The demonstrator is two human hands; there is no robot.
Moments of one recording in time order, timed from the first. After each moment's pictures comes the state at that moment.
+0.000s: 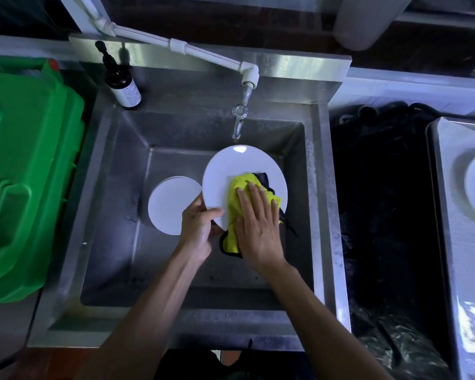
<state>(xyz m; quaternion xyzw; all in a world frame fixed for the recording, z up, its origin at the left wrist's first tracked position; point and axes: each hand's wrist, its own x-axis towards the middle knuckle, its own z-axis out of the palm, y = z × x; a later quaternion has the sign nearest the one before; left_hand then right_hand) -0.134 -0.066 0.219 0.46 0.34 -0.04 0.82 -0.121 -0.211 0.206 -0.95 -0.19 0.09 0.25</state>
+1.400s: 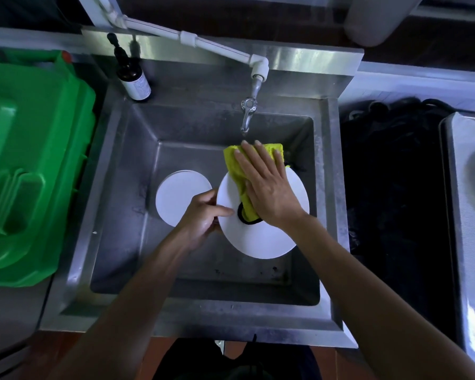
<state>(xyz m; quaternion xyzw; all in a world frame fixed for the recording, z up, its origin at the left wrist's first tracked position) -0.134 -0.040 0.226 0.57 0.24 -0.18 0.77 -0.046 -0.213 0.230 -0.90 -0.37 0.01 0.21</state>
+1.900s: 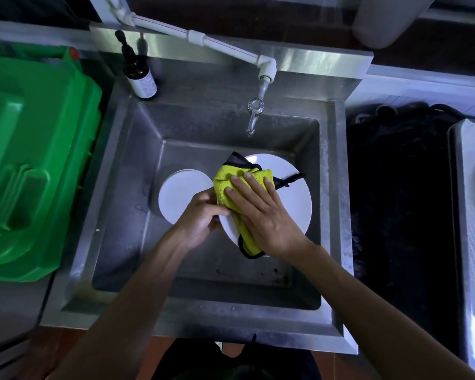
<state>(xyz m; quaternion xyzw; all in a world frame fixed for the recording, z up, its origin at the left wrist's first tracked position) -0.133 -0.032 0.222 0.52 0.23 -0.17 0.80 -0.089 -0.224 0.223 -0.85 -0.46 0.02 0.27</state>
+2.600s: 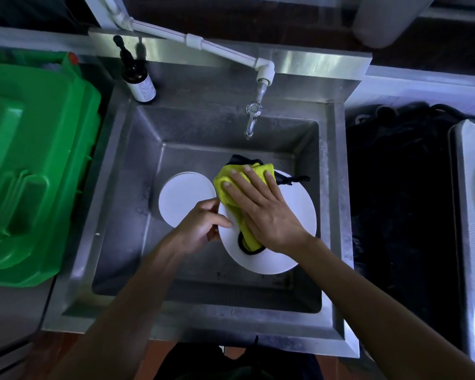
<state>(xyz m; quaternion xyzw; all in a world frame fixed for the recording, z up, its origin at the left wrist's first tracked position) -0.134 -0.032 0.221 0.55 0.24 -0.24 0.76 -0.069 -0.222 0.223 -0.85 -0.47 0.01 0.22</state>
